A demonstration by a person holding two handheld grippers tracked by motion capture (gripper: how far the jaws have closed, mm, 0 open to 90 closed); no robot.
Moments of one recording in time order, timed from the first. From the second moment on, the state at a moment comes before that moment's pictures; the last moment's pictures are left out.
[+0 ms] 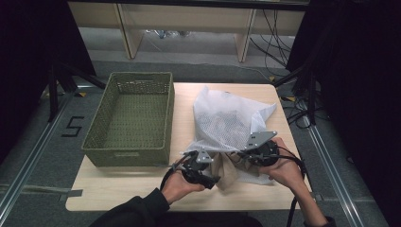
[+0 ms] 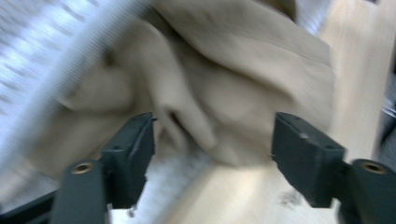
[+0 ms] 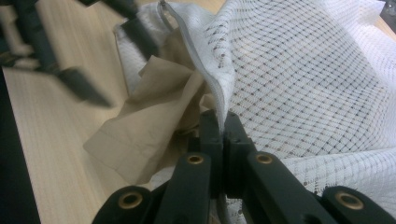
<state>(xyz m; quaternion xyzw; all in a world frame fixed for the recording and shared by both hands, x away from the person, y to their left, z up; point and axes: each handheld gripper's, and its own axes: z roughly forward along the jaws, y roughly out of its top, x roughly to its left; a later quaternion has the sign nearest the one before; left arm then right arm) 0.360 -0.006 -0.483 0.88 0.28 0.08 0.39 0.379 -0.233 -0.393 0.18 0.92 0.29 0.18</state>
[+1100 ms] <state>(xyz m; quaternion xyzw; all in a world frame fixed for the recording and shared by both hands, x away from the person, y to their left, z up) 0.408 -0.047 -0.499 0.82 0.33 0.17 0.43 0.380 -0.229 -0.416 0.18 0.94 0.27 0.14</state>
